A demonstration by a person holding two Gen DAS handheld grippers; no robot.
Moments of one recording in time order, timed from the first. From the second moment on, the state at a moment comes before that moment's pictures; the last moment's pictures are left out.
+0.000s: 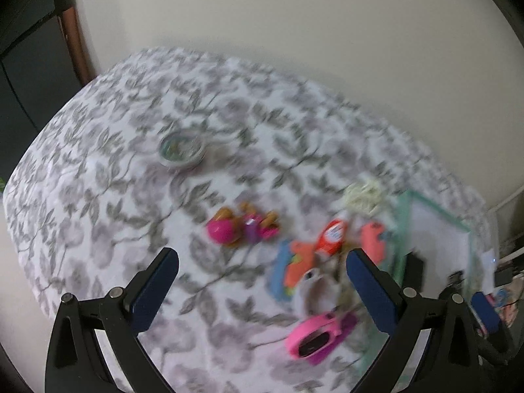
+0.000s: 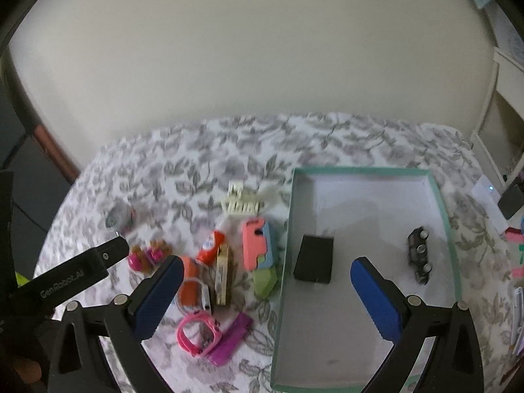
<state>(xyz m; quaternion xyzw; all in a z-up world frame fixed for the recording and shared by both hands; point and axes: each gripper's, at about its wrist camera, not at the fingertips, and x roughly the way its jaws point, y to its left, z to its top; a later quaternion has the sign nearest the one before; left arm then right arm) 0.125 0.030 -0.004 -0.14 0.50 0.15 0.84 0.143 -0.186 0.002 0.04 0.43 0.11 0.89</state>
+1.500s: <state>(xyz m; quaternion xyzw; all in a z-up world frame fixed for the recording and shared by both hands) 0.109 -0.032 -0.107 -0.04 0.61 0.13 0.78 0.134 -0.188 -0.069 0.04 0.54 0.11 0.84</state>
